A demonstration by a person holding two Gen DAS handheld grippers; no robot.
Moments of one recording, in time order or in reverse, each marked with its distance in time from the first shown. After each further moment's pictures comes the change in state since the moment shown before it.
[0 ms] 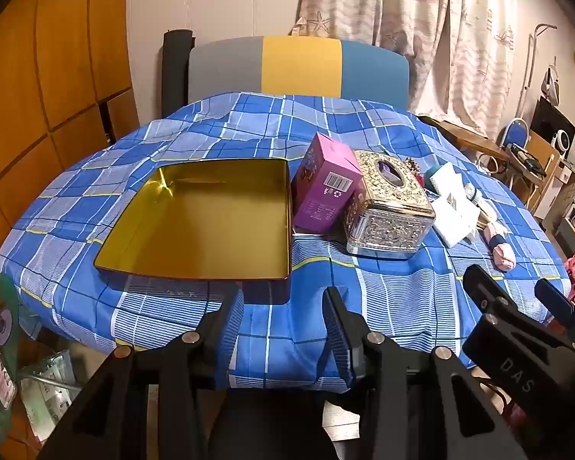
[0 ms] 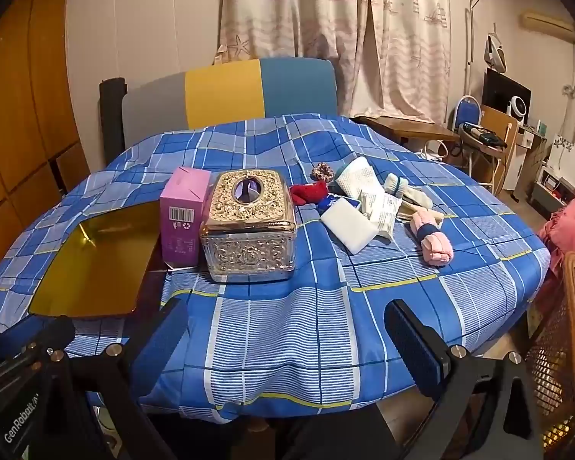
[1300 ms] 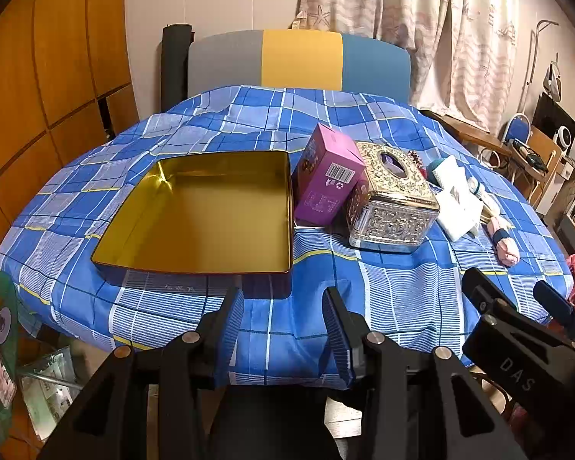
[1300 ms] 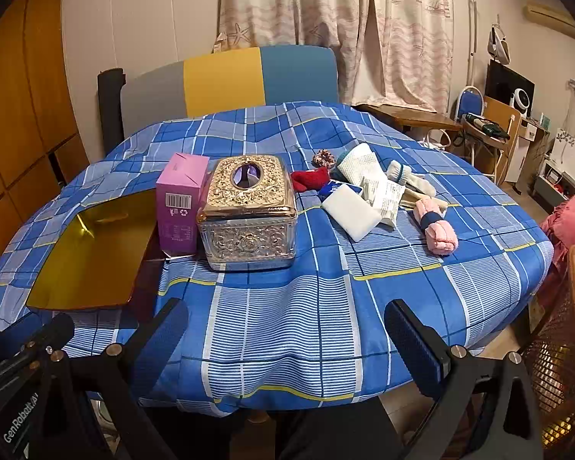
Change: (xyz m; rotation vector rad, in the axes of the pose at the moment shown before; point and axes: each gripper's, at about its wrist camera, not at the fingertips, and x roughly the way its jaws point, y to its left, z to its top) left arm 0.008 0.001 -0.002 -0.001 0.026 0.002; right arm 0.020 0.002 -0.001 -0.004 0.064 -0.007
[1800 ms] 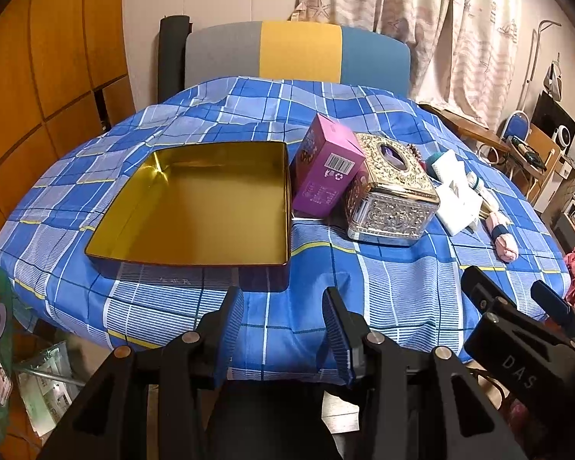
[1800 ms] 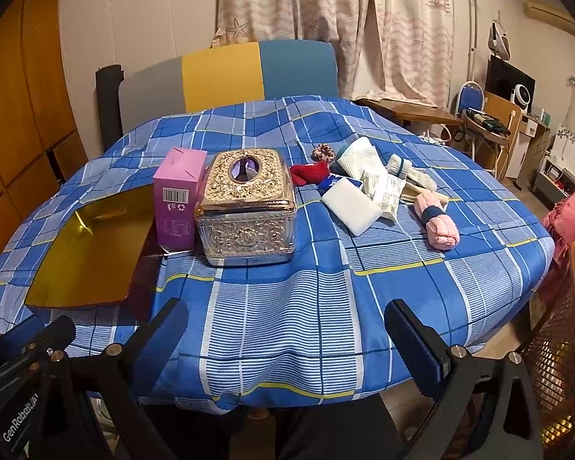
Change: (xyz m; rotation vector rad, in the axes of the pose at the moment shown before) left arm 0.008 0.001 -0.001 -0.005 0.036 -0.018; right arm 0.005 -0.001 -0.002 0.002 0.021 0.003
